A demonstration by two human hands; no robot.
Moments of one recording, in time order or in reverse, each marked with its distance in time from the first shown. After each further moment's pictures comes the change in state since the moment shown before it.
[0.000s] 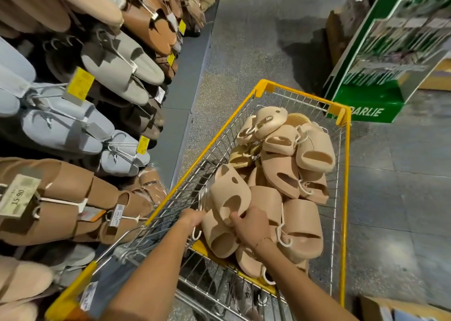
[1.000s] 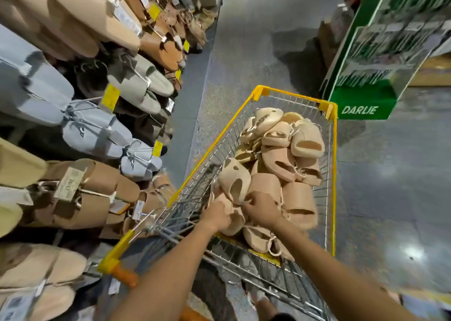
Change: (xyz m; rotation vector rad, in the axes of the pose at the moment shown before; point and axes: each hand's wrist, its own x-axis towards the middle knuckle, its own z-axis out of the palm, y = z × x) left_hand -0.239 0.023 -0.001 0.756 0.074 0.539; right_hand -0.042 -0.007 -0.034 -0.133 -0.100 -0.148
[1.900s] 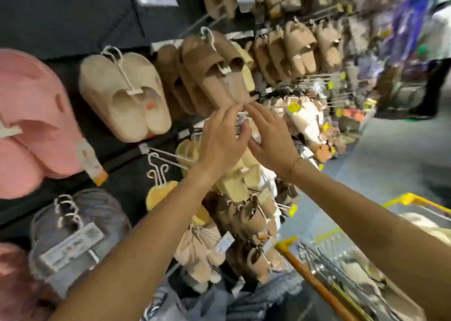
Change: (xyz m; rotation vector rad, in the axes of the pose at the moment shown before) left_hand -0.511 -0.180 -0.280 0.114 1.684 0.338; right_hand -0.304 -0.449 0.074 -0.204 0.539 -1.564
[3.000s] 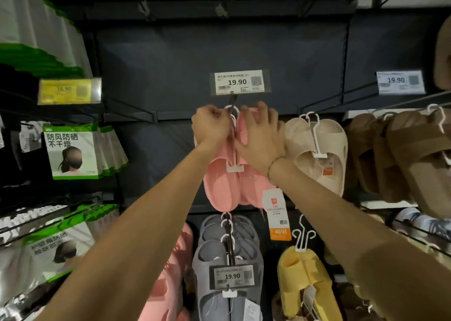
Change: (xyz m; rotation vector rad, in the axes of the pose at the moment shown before) left_hand 0.037 -0.186 -0.339 0.247 0.755 -0.761; right_hand 0.219 -0.334 0.116 0.211 0.055 -0.331
